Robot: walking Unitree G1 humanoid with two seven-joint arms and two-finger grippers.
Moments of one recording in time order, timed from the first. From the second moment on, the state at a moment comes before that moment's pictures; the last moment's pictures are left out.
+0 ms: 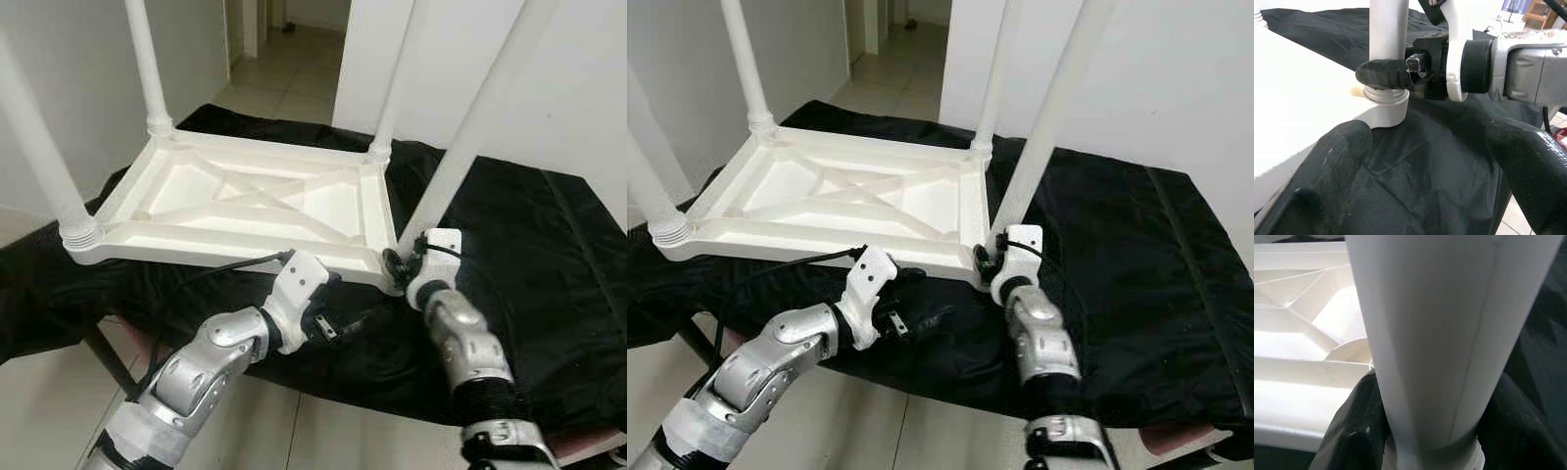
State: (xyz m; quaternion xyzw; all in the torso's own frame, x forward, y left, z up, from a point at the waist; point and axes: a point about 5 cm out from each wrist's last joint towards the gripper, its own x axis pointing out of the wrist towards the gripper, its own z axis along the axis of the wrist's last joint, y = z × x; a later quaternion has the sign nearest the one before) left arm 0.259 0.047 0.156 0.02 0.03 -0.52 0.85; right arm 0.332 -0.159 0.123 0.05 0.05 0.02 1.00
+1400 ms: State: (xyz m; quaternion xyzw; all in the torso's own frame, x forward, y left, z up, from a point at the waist) left arm 0.251 0.049 0.145 0.03 0.05 -0.52 0.85; right arm 0.330 -0.191 0.137 -0.01 0.02 0.18 0.98
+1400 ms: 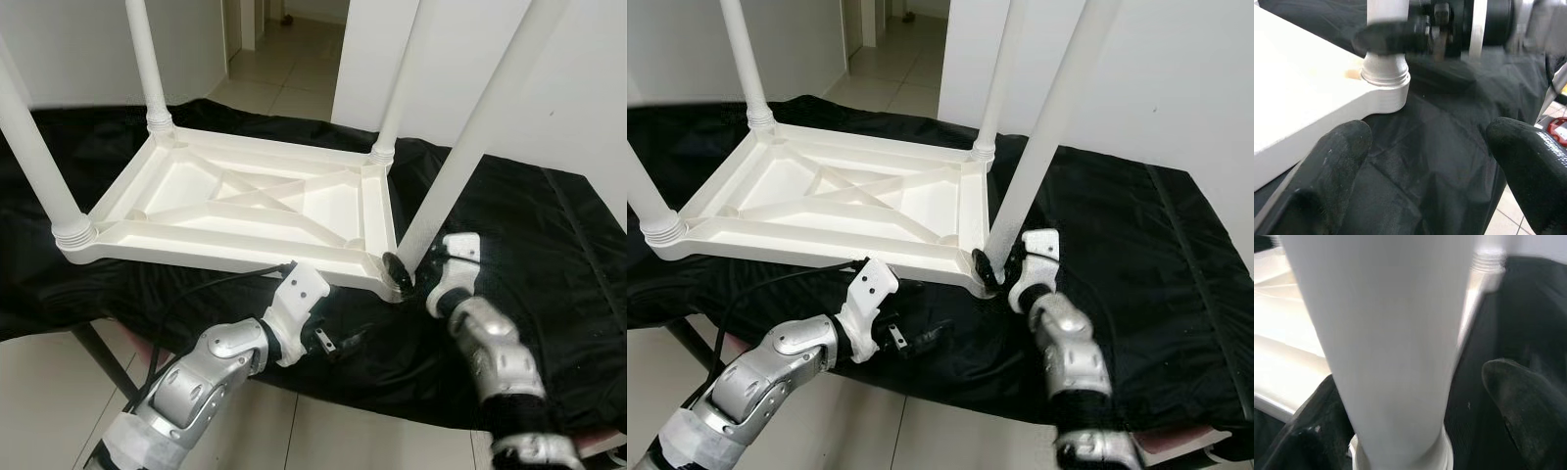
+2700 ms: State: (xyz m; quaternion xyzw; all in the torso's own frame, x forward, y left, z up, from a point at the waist) left arm 0.252 0.049 0.147 0.04 0.05 -0.52 0.85; right arm 0.356 -0.194 0.129 -0.08 0.08 0.32 0.94
